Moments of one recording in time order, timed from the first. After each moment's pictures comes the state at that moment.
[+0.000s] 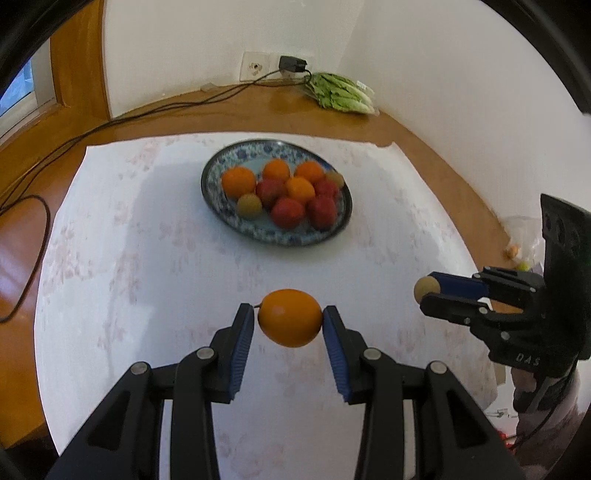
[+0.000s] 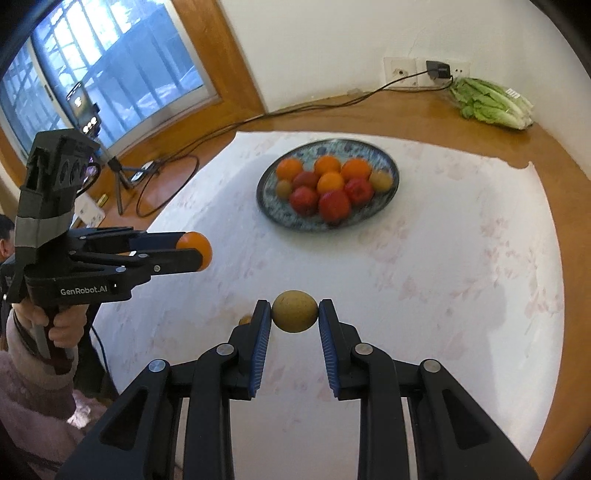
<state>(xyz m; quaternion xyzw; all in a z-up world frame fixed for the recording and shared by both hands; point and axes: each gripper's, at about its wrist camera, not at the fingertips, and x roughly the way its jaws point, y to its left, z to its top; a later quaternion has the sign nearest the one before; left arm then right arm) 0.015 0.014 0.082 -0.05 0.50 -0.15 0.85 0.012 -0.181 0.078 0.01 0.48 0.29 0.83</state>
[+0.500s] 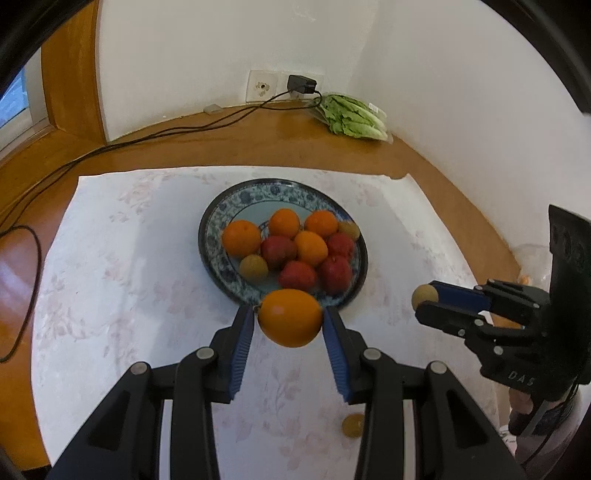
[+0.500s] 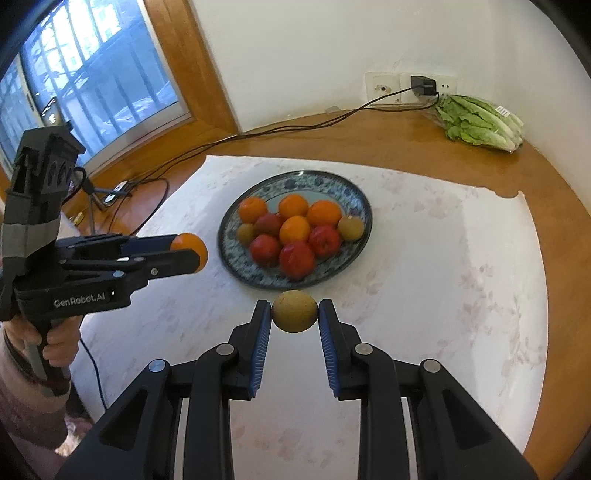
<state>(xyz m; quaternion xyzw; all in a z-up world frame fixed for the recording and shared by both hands) 0.069 0.005 0.081 -0.05 0.48 -0.13 0.87 0.065 -0.177 0.080 -0.01 0.46 0.26 0.85</state>
